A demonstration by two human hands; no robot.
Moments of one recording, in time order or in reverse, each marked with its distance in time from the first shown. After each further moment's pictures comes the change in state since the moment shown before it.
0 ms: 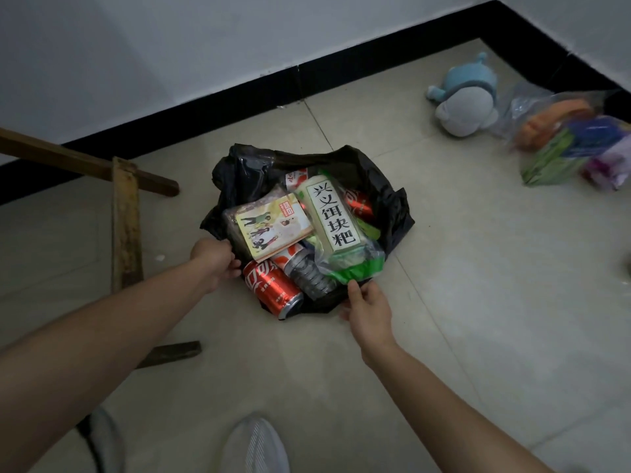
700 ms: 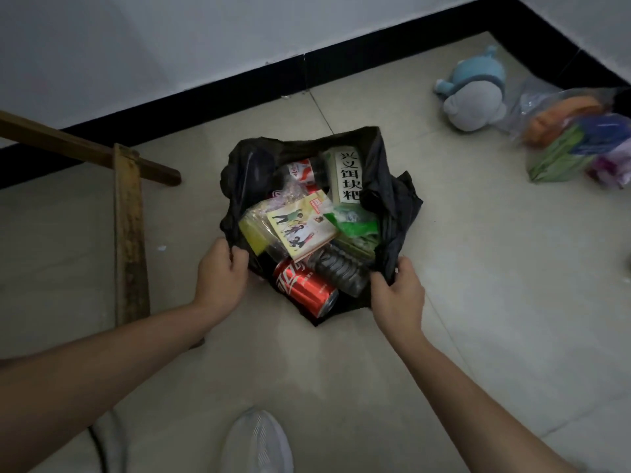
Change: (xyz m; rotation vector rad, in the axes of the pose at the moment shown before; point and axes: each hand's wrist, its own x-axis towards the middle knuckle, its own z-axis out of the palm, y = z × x) left_hand -0.048 -0.043 -0.009 0.377 0.161 0.647; right_hand 0.000 -0.025 -0.028 -0.261 0.143 -0.326
